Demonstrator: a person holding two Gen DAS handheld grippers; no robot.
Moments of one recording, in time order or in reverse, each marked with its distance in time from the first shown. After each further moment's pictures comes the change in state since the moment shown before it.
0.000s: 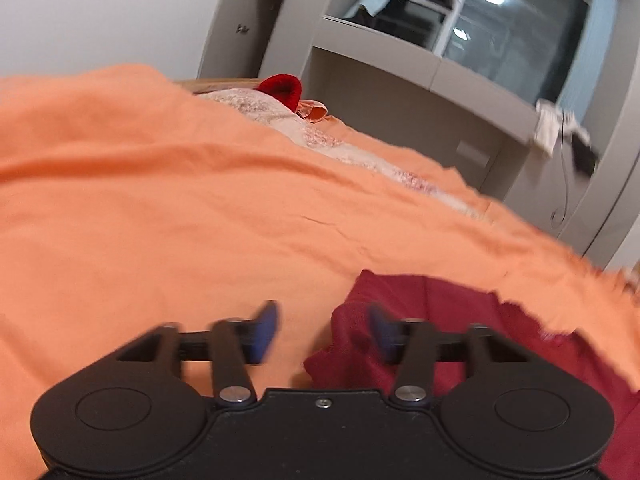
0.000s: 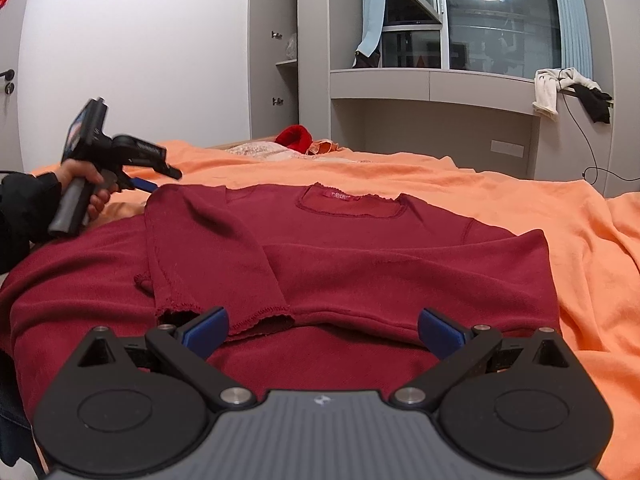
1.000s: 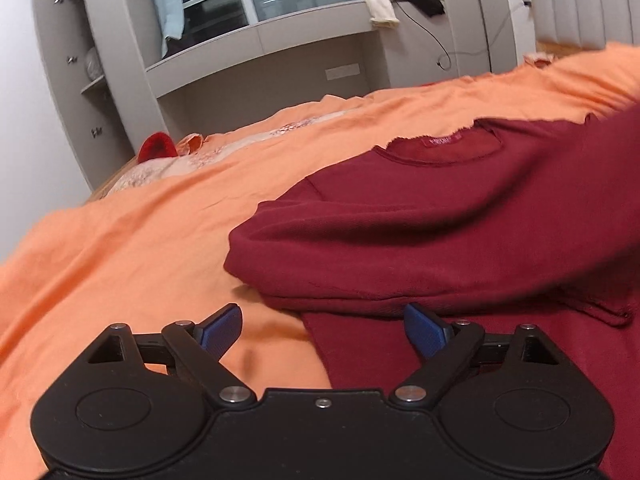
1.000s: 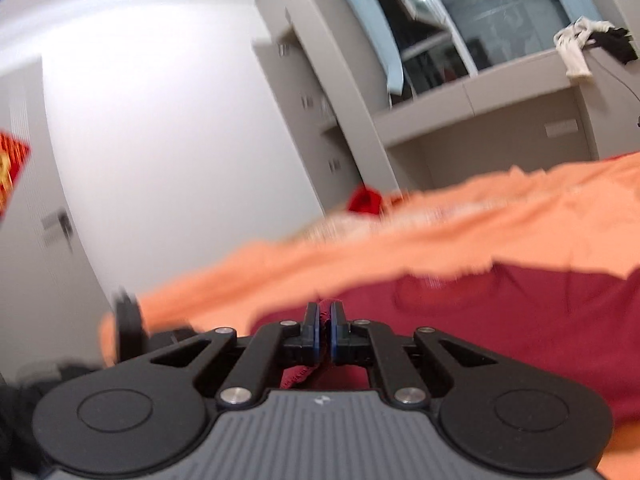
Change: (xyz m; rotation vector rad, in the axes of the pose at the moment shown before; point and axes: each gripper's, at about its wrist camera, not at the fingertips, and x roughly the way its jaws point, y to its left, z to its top) left arm -0.064 -0.057 -0.089 0.786 0.052 -0.061; right arm -0.003 -0.020 0.079 0.306 -0.202 0.330
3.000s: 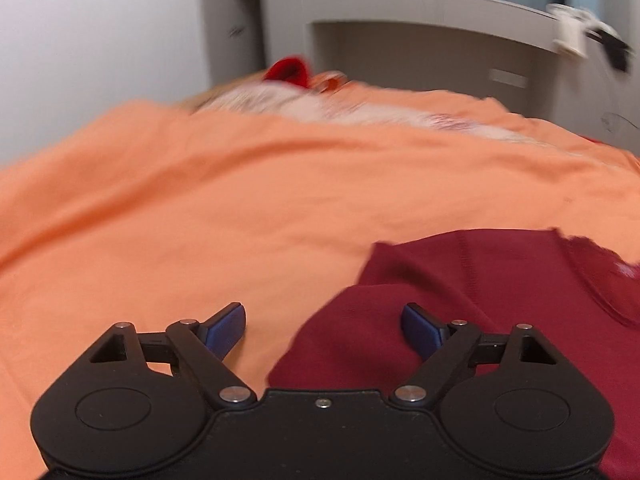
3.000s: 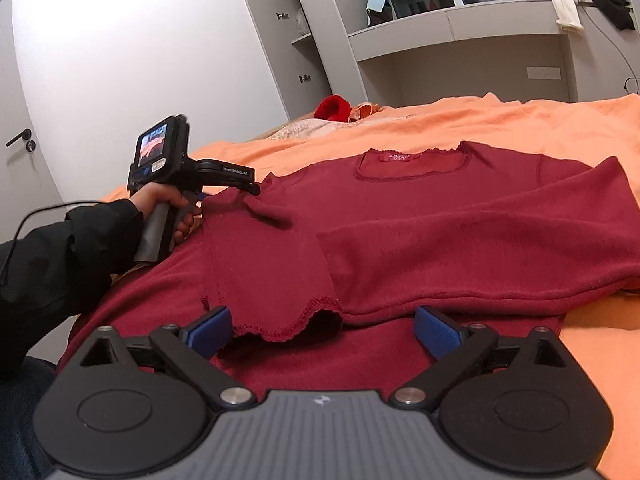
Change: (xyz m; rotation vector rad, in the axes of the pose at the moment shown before) left arm 0.105 0.069 0.058 -0.535 0.156 0.276; right arm 0.009 -0.008 -0.082 -0.056 0.300 -0.141
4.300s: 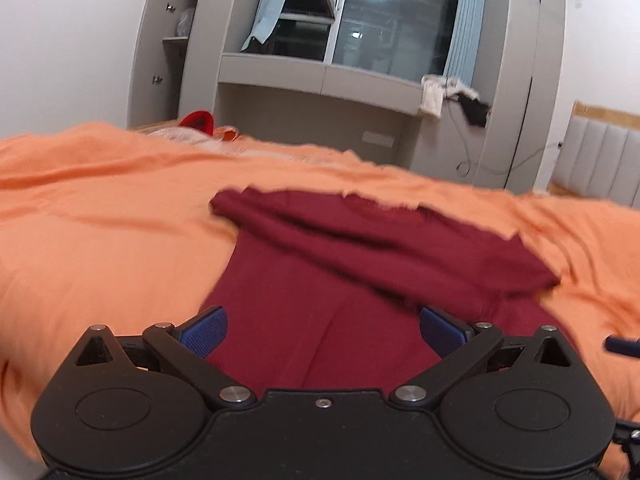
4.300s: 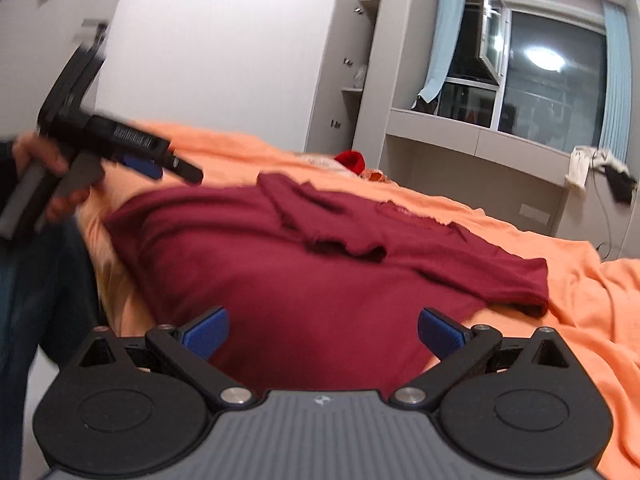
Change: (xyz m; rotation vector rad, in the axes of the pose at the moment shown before) left arm -0.271 0.032 -0.216 0.039 -0.214 -0.382; right arm -0.120 0.098 -0.125 -0.487 -0.150 -0.199
